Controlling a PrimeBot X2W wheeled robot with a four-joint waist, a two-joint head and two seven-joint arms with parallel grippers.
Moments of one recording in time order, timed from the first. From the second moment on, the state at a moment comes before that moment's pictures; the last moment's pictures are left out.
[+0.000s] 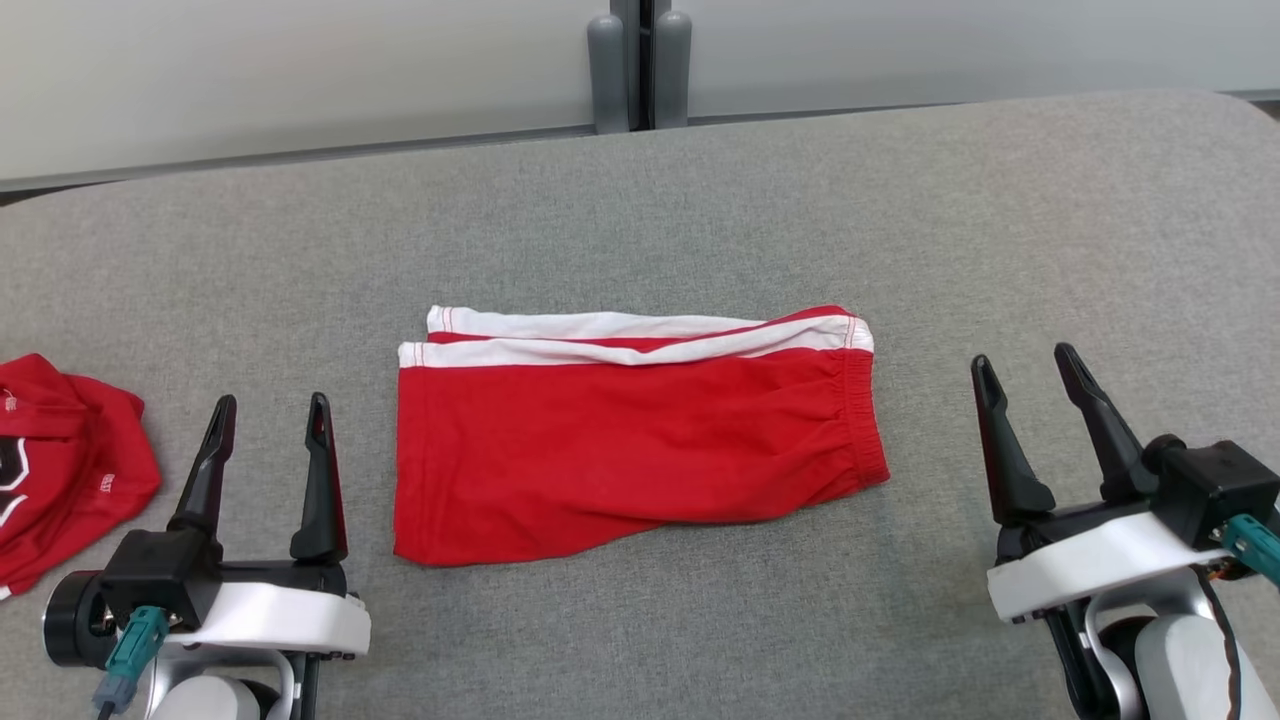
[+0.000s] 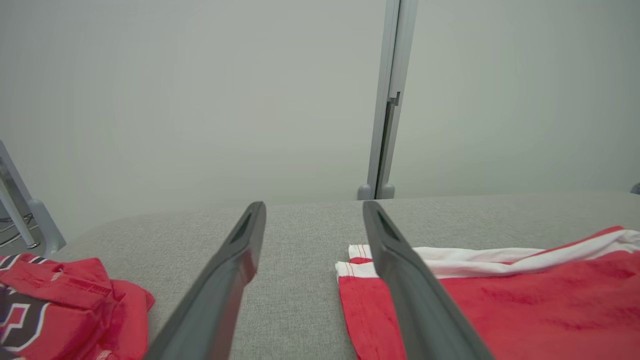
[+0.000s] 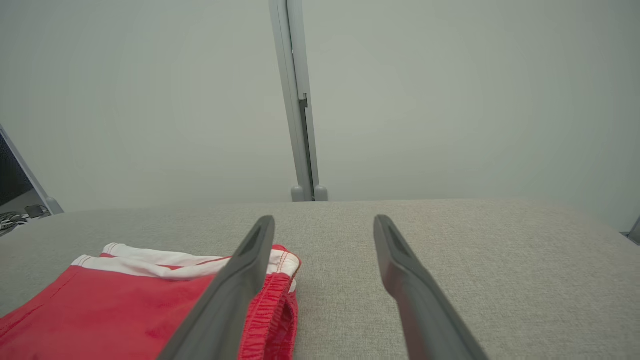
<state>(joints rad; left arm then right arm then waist) -0.09 0.22 -0.15 0.06 -0.31 0.14 -0.26 -0.16 -0.11 0.10 0.05 0.21 0.13 -0.04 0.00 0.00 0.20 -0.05</state>
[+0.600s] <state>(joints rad) -0.05 0.23 -0.16 0.00 -0.31 0.16 -0.19 -0.12 -0.10 0.09 0.02 0.21 0.13 -0.02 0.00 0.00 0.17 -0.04</state>
